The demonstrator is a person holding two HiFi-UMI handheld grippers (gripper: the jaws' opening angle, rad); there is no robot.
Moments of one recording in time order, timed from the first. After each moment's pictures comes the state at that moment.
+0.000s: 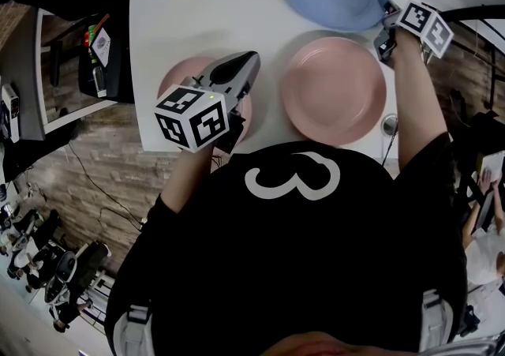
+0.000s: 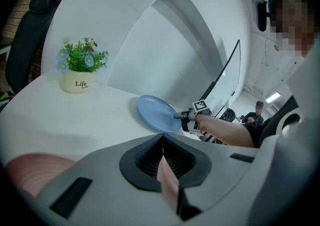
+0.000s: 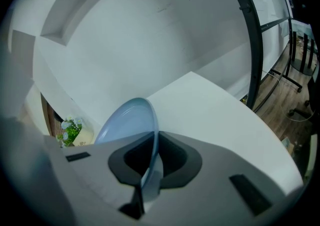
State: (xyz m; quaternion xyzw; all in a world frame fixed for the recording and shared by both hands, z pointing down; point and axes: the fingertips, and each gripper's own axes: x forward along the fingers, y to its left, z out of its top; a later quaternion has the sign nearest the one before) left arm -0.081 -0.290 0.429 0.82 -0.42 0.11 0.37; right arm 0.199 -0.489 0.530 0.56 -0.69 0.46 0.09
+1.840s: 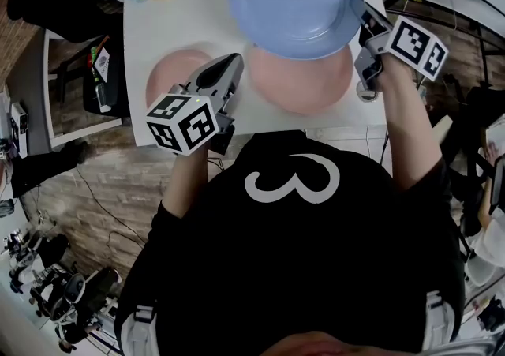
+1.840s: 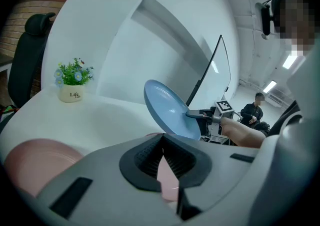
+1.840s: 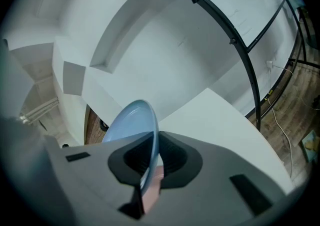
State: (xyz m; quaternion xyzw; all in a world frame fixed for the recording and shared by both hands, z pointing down) left arm -0.031 -0.219 0.388 0.84 -0.43 0.10 0.31; right arm 0.203 -0.345 0.402 0.46 -0.78 0.42 -0.04
